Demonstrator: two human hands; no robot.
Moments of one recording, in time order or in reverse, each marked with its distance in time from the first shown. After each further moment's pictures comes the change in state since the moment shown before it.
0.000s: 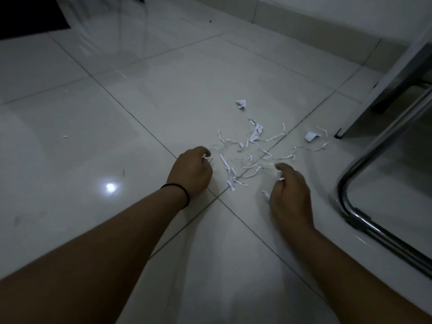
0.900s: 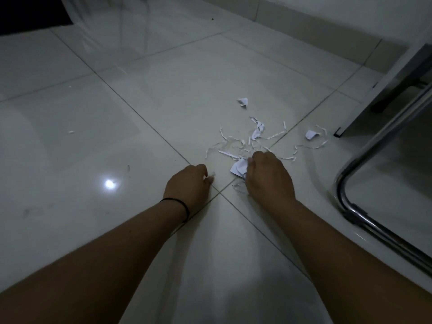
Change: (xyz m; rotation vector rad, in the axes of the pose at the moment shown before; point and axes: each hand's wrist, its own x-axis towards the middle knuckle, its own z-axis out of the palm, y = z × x) left_hand -0.027 -0.028 0.011 0.353 -0.067 0.063; right_hand 0.018 -0.038 0.017 -0.461 -0.192 -0.231
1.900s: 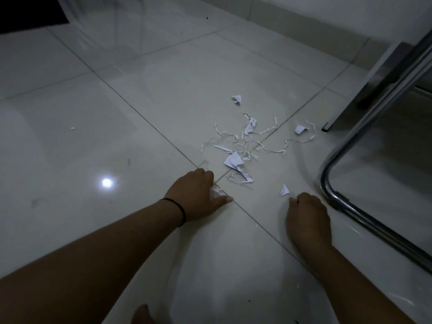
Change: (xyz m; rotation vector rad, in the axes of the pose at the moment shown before) left_hand -0.034 0.017 -0.012 0.096 -0.187 0.193; right_hand -0.090 0.074 -0.018 -0.093 -0.038 0.425
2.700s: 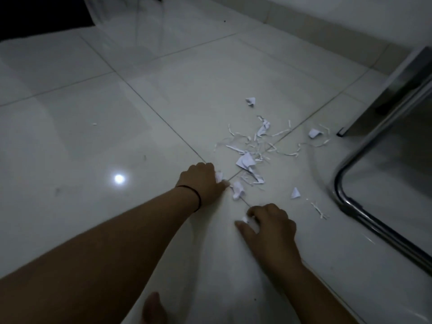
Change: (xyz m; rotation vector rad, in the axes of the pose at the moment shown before) left_hand 0.015 -0.003 -0.010 0.005 -0.090 -0.257; right_hand -0.059 -0.056 0.003 0.117 -0.201 -0.333
